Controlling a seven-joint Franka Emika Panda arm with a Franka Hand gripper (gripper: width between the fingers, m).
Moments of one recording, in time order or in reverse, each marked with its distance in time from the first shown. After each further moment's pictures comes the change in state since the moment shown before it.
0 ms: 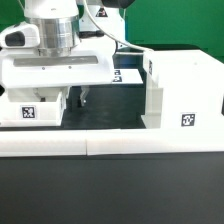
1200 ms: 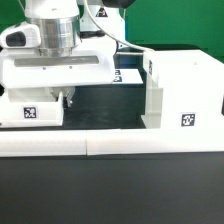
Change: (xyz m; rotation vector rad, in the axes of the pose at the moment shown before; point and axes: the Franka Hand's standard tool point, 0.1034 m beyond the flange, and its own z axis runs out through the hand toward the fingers) arm 0.001 -0.007 -0.006 0.003 -0.001 -0.020
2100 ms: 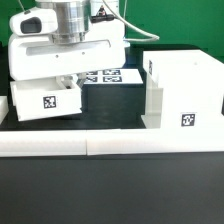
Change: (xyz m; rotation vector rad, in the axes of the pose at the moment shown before) arm 0.004 -0.013 -0.016 -0.002 0.011 -0.336
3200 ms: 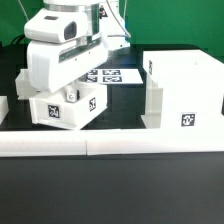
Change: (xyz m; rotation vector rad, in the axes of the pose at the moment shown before) arm 0.007 -0.006 0.003 -0.019 -0.047 -0.791
